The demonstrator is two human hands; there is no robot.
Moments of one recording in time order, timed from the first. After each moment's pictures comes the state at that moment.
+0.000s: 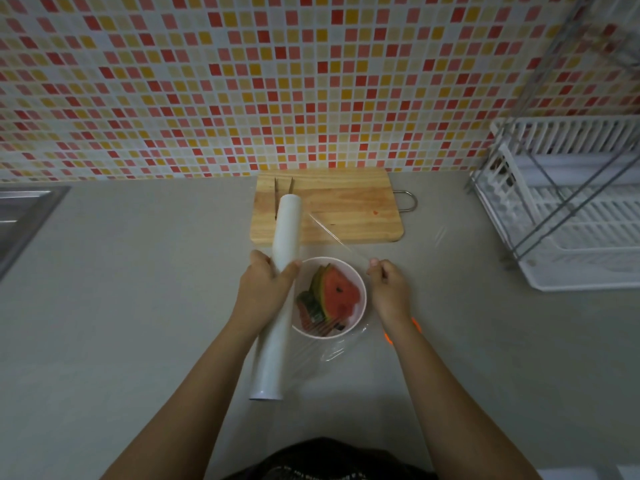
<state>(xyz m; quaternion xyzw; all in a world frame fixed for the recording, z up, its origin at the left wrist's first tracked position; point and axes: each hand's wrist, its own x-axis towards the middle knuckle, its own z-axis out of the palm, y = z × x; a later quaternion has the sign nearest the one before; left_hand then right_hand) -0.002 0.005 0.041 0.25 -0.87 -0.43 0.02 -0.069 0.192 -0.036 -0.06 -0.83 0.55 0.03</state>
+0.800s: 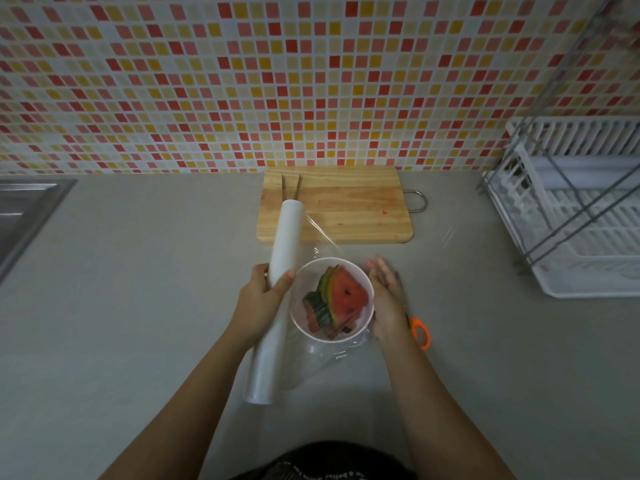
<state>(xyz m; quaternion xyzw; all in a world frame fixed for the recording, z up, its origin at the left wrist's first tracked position) 0.010 -0.016 0.008 0.25 -0.81 -0.52 0.00 -0.065 0.173 -0.047 -0.19 -0.56 0.80 -0.13</state>
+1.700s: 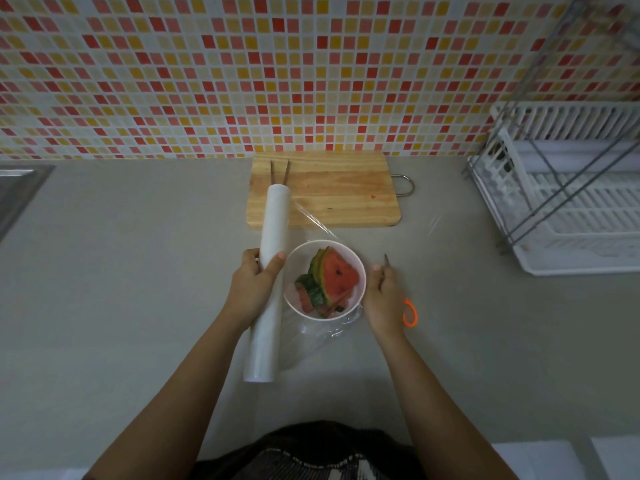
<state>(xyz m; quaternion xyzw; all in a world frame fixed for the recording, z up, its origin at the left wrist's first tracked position) 0.009 -0.014 -0.001 0.27 -0.80 -0.54 0.01 -0.029 0.185 -0.034 -0.13 -0.84 0.52 0.02</state>
